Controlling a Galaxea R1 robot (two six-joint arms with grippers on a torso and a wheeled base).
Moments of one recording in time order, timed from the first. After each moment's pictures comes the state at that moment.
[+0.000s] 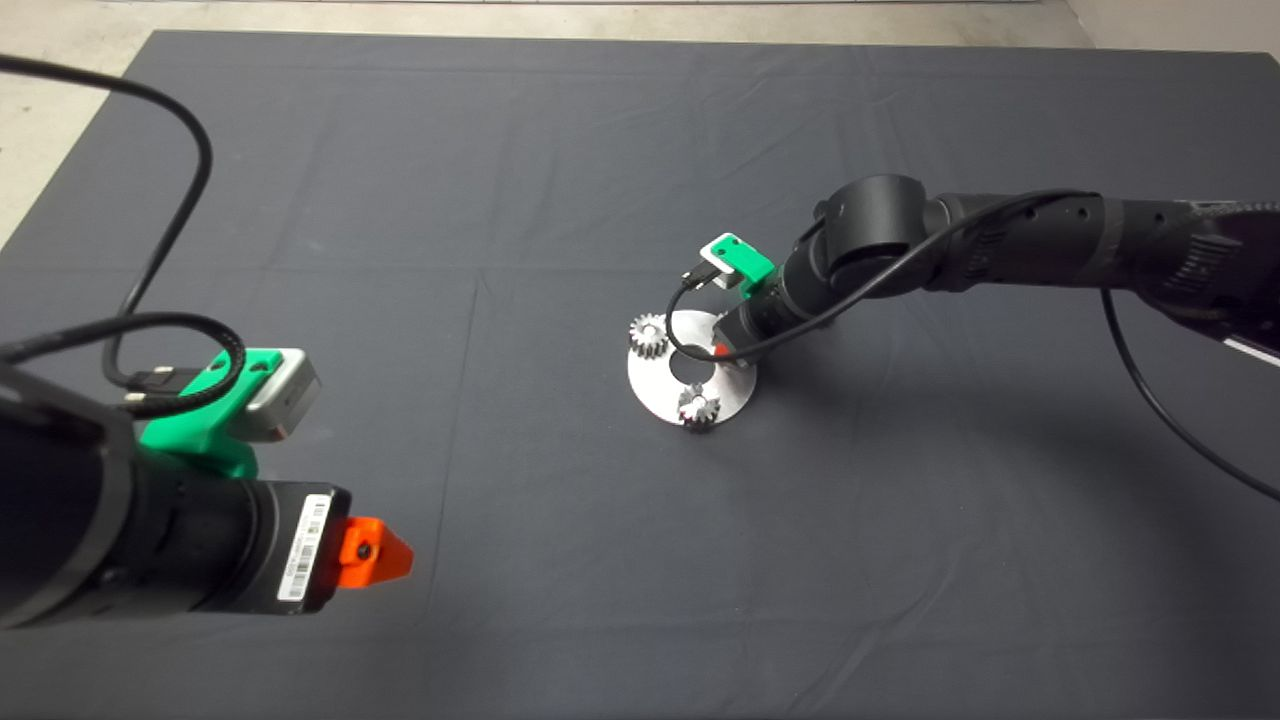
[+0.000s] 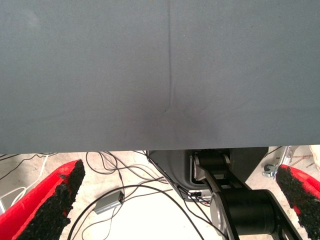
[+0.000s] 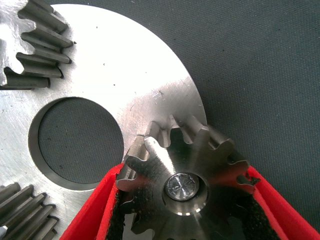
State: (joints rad) left arm -0.77 2.21 -0.29 0.04 1.53 -1.90; right arm 0.28 2.67 -1.26 -0.60 -1.28 0.84
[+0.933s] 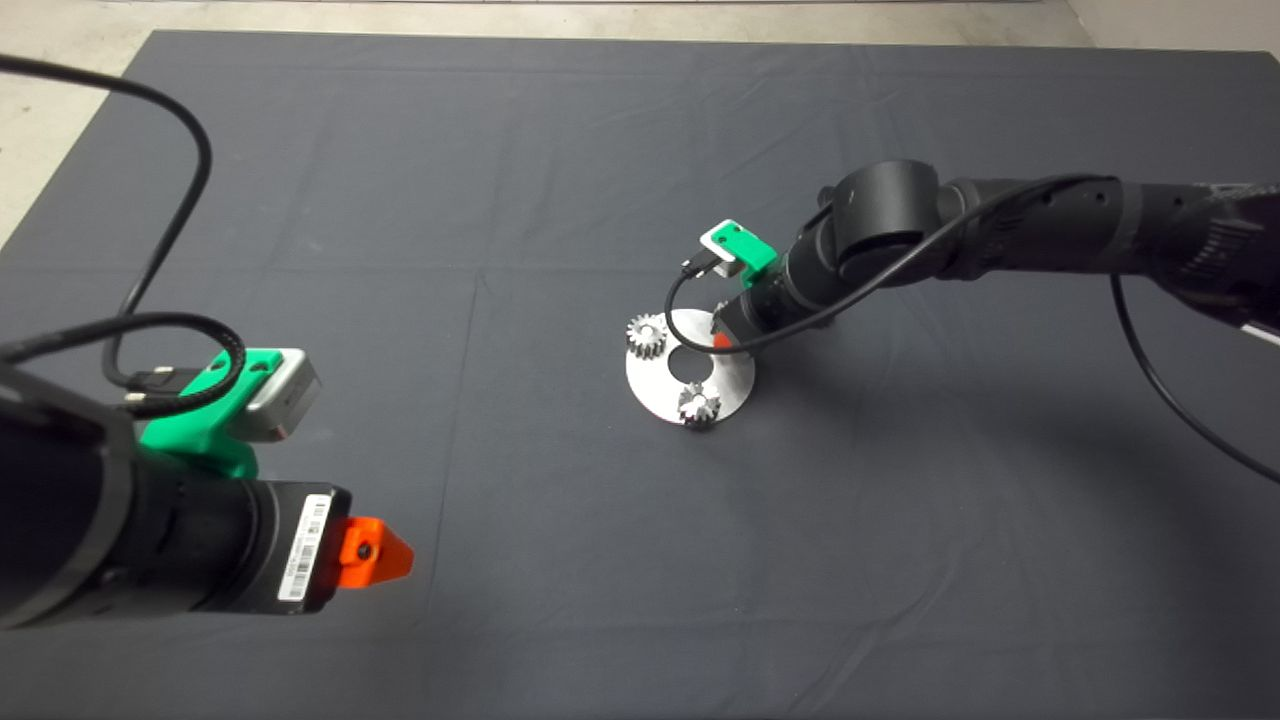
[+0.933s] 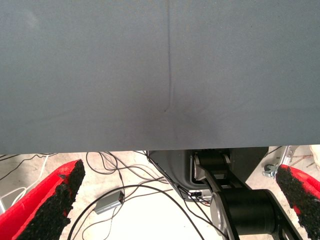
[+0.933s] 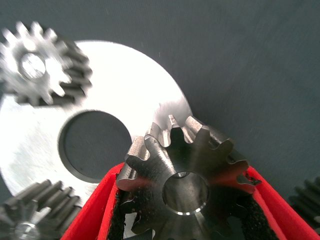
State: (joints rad) left arm -0.77 2.21 -0.29 0.04 1.53 -1.90; right arm 0.34 2.67 -1.20 -0.60 -1.28 0.87
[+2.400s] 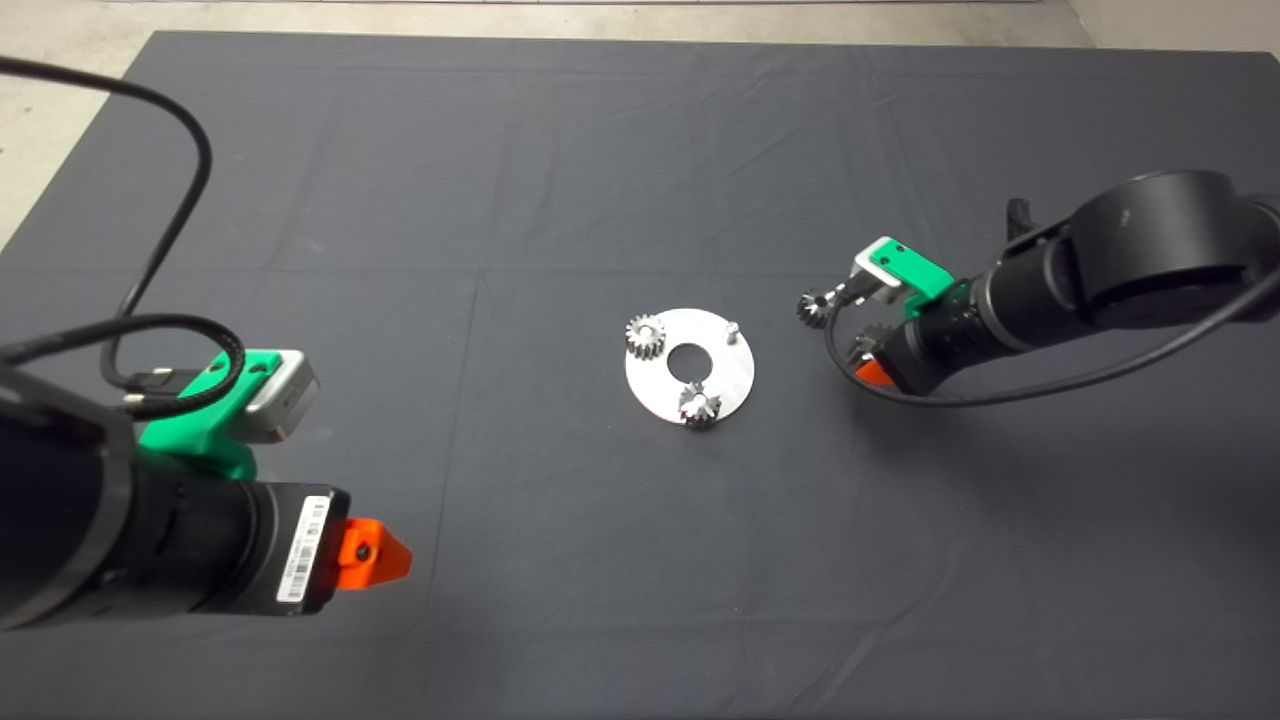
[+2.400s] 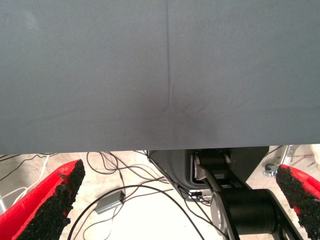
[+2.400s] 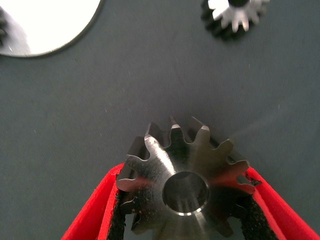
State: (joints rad) left arm -0.77 2.21 -0.29 0.04 1.53 -1.90; right arm 0.37 2.28 -0.82 -0.53 -1.39 0.92
